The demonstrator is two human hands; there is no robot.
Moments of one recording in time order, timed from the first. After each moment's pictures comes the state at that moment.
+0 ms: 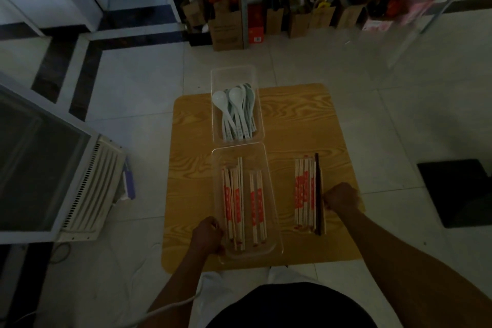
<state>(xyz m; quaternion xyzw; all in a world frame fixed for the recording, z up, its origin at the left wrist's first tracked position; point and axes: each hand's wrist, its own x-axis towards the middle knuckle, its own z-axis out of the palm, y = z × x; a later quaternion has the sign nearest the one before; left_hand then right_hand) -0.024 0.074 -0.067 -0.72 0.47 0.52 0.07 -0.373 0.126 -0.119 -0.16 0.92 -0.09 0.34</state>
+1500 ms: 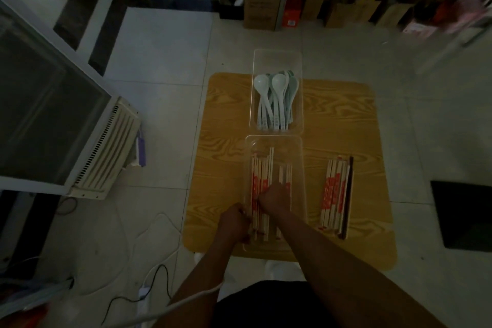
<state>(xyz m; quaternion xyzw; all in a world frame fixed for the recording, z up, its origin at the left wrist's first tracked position) -0.011 0.069 -0.079 -0.67 0.47 0.57 0.09 -0.139 0.046 -0.121 -0.31 0.85 -0.08 0.43</state>
